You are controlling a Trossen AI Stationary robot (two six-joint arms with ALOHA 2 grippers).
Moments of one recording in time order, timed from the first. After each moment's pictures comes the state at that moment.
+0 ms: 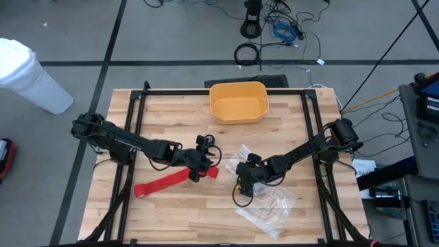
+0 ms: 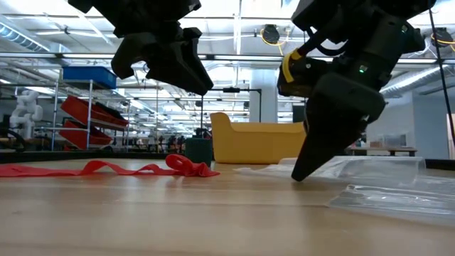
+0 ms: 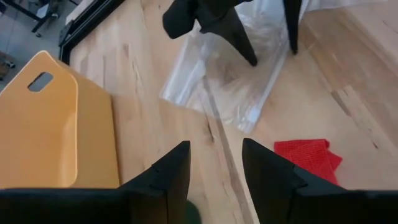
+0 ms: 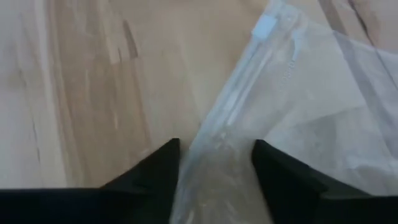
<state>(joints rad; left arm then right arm) -0.22 1.50 0.89 -0.11 -0.33 0.42 0.32 1.84 0.88 -0.17 0.22 0.60</state>
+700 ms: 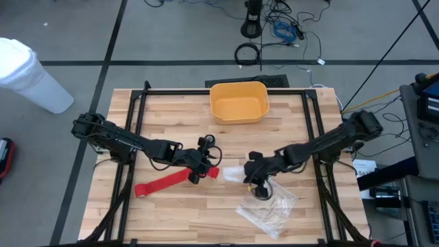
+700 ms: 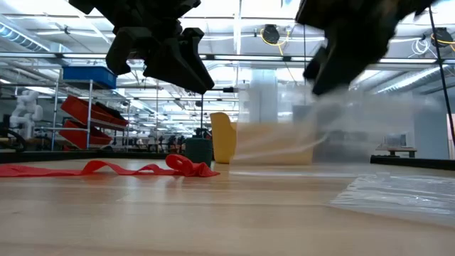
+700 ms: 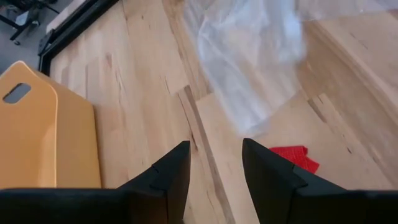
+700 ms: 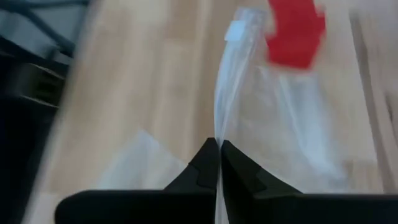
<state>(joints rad) -0.22 1.50 0.89 -0.10 -0.26 0.43 0.32 1.48 0.87 -0.21 -0.02 0.36</state>
